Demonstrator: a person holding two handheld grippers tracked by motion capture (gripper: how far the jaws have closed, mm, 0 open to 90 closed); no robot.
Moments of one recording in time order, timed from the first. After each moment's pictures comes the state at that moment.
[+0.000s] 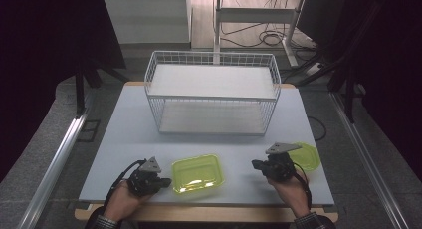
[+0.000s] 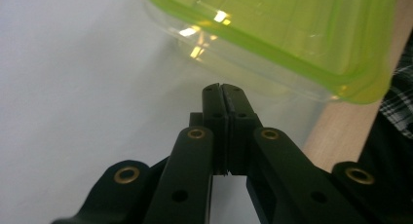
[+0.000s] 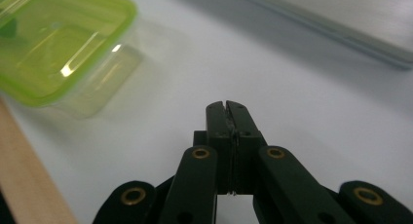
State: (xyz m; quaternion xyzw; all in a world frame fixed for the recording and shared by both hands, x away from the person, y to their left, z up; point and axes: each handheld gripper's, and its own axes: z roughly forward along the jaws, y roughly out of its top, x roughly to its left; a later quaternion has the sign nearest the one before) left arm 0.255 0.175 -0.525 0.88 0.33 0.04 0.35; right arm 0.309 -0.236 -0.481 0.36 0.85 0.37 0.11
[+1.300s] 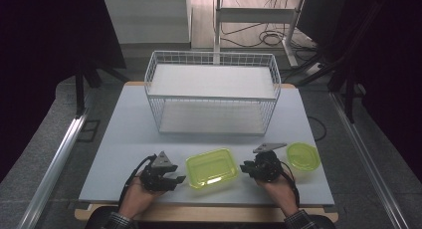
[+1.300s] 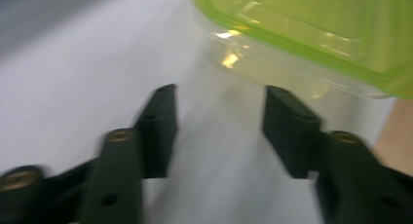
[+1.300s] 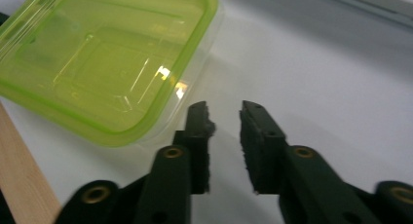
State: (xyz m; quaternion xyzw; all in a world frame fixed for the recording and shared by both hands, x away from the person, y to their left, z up) left arm 0.269 0.150 -0.527 0.85 0.36 0.10 0.37; right arm 0.317 -0.209 -0.497 0.38 0.85 0.35 0.07
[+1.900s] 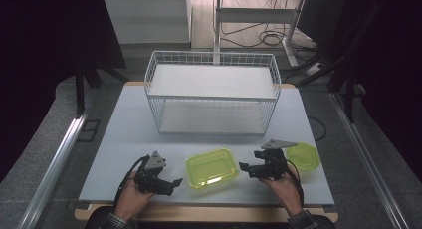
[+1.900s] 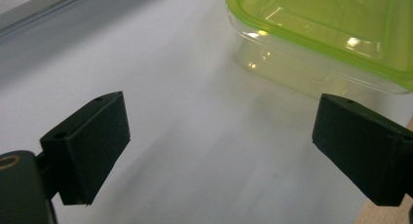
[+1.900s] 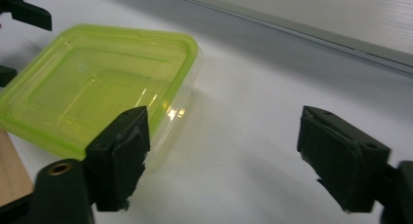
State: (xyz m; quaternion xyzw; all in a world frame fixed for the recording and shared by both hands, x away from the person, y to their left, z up) left arm 0.262 0.161 -0.526 0.84 0.37 0.13 0.38; right arm 0.321 -0.222 -0.490 0.39 0.82 0.41 0.09
